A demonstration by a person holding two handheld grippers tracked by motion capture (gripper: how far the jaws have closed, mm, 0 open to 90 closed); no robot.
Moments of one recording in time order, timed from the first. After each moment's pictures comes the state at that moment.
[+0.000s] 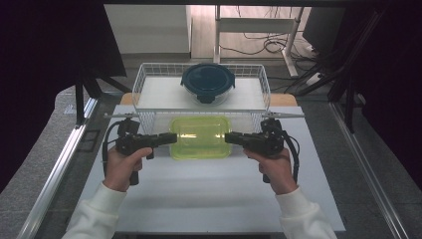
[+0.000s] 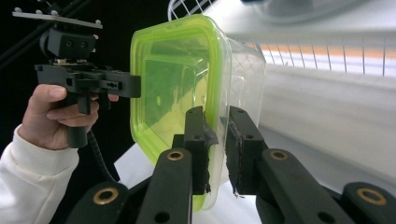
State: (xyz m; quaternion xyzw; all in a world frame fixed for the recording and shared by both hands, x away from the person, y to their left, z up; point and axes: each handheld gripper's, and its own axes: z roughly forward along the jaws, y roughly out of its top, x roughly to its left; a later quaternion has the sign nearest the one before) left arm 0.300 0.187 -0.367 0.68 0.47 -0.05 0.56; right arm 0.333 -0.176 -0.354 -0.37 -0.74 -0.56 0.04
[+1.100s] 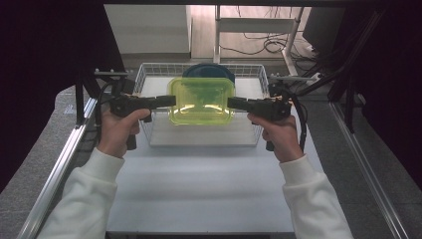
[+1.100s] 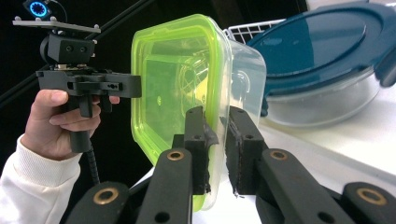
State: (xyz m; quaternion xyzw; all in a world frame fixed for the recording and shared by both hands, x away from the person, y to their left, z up) left arm 0.339 0.189 -0.287 0.68 0.45 0.00 0.58; right arm 0.372 -0.173 -0.283 -0.36 -0.72 -0.59 0.03
